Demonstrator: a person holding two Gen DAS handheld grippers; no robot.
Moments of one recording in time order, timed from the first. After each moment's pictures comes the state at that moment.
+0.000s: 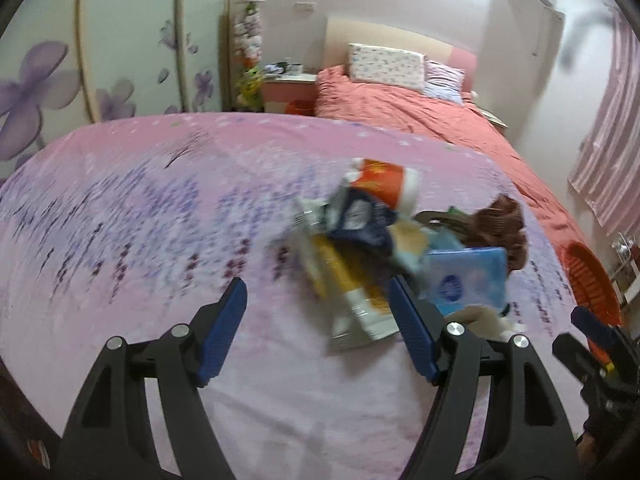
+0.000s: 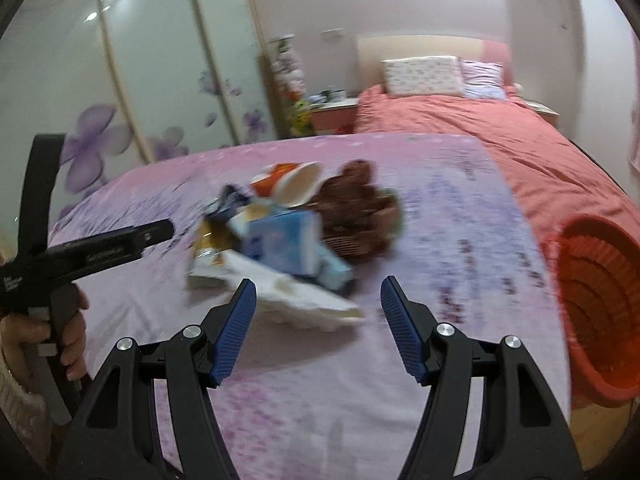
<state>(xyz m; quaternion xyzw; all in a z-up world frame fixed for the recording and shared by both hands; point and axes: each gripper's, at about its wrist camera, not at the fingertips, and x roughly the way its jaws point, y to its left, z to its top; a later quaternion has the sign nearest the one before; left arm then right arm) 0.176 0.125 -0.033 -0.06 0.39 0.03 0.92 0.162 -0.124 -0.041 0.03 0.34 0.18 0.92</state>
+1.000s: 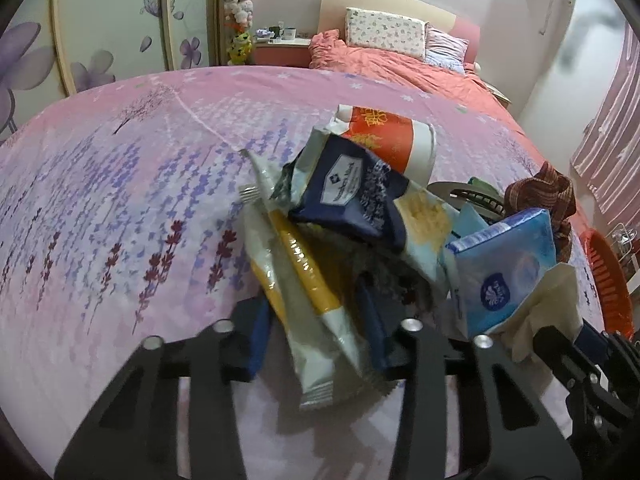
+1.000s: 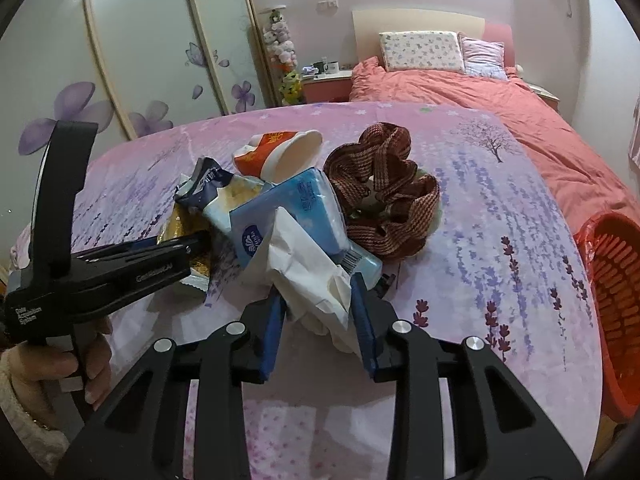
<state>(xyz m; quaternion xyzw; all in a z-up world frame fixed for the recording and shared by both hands) 0.237 0.095 -0.090 -0.06 0.44 0.01 0.90 0.204 -0.100 -0.071 0.02 0.38 0.15 0.91</state>
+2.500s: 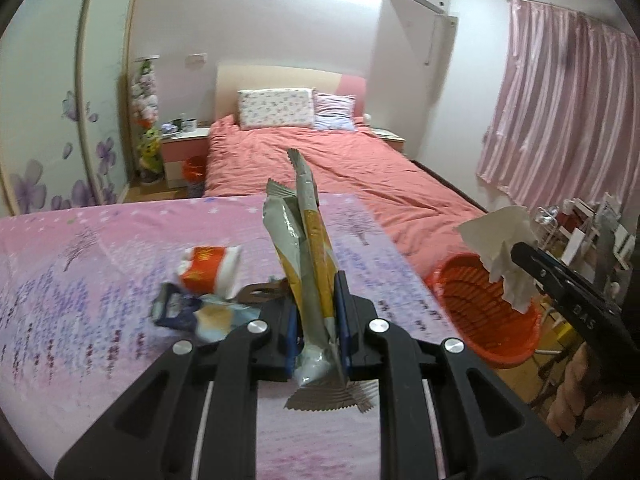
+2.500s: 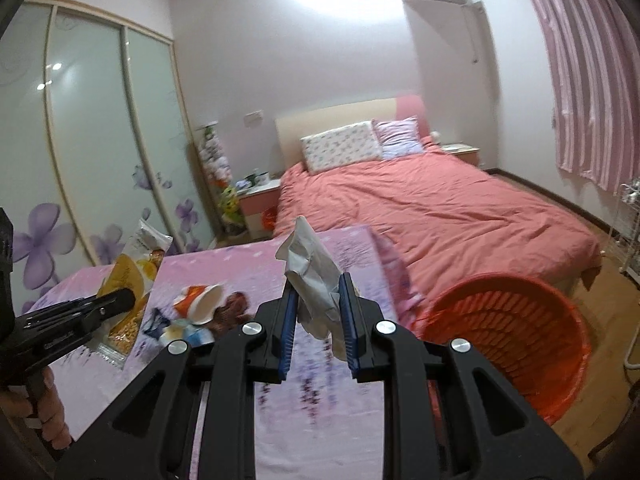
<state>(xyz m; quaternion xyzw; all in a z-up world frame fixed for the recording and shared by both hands) 0.163 -0.019 0.057 -0.02 0.30 -0.16 0.94 0.144 -0.253 0.030 0.09 0.20 0.02 0.97</state>
